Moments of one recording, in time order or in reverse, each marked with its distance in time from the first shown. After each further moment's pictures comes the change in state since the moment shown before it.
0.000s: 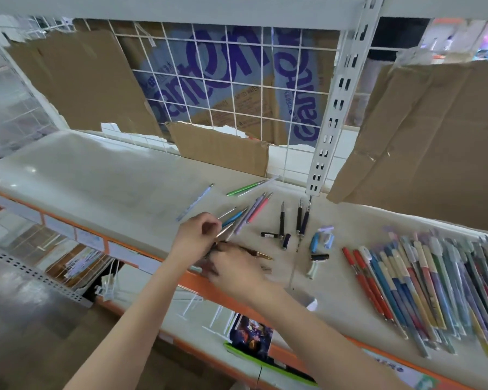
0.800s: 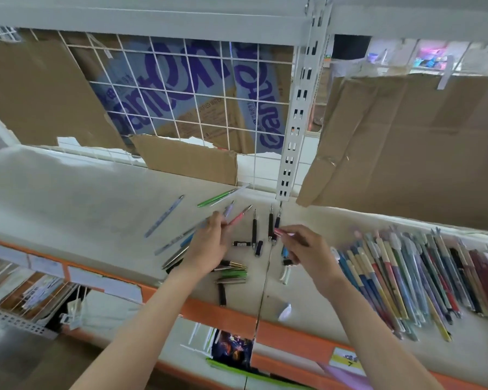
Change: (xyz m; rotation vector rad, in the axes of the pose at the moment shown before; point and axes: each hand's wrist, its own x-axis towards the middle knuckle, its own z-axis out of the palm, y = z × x) left_hand 0.016 0.037 0.056 0.160 -0.039 0.291; right_hand -0.066 0.135 -0.051 1.005 0.467 0.447
